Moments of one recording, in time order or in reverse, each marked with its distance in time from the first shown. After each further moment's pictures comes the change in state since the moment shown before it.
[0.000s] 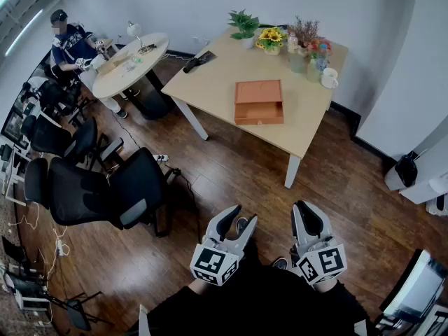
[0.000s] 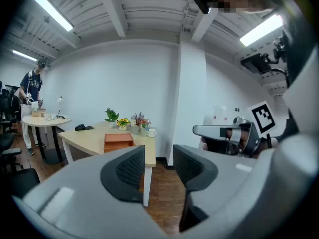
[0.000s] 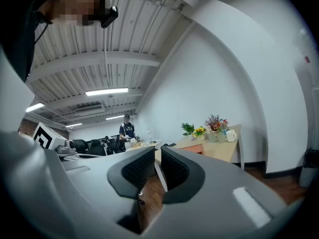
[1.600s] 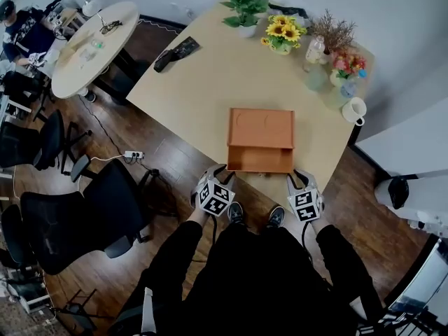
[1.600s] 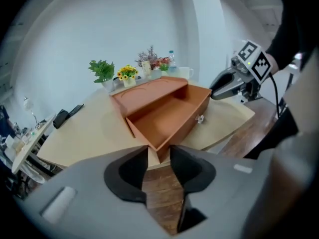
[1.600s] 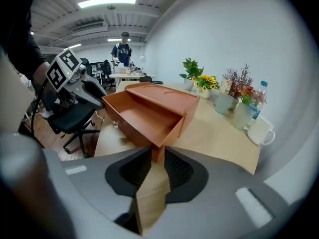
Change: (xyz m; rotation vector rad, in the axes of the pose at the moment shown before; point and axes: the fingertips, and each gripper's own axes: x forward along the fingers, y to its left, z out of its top) left arm 0.366 0.373 -0.133 0.304 0.565 -0.008; right arm 0.393 -0.279 -0.206 -0.438 0.748 -0.053
